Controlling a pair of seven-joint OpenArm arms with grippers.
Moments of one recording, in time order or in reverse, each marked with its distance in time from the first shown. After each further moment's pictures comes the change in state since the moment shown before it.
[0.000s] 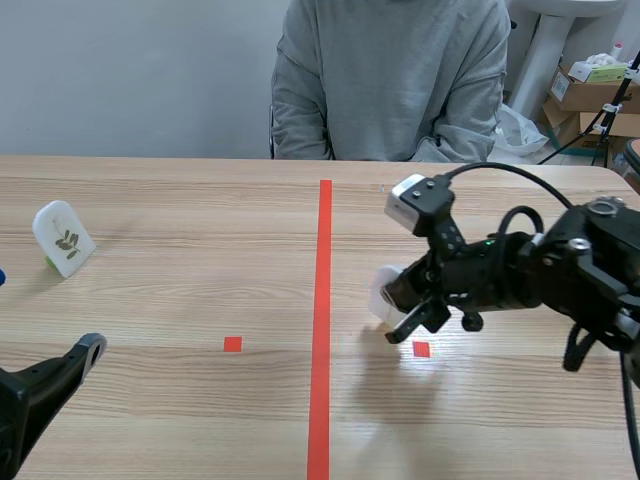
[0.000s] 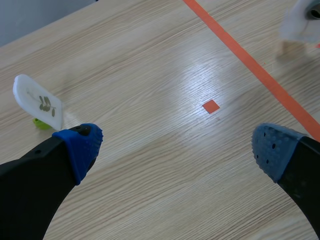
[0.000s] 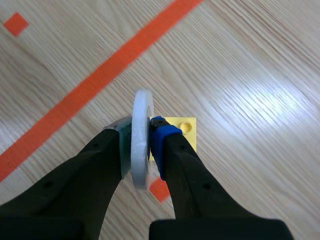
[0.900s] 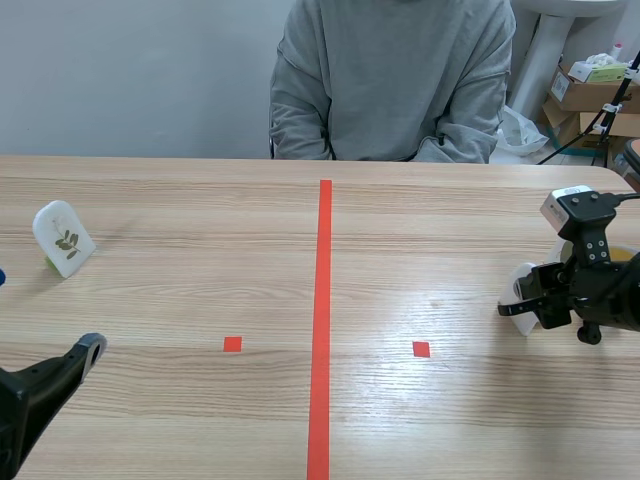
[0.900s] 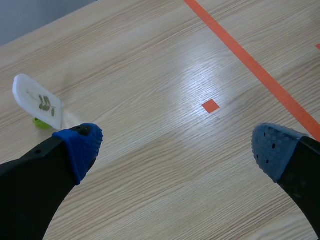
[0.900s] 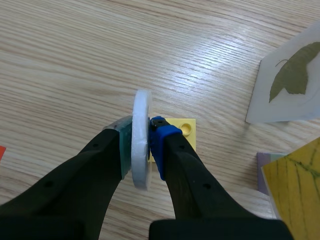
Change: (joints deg) left arm 0.0 0.0 0.0 0.0 0.0 0.0 0.0; right arm -4.5 0.2 21.6 -11.3 -3.5 -6.2 7.3
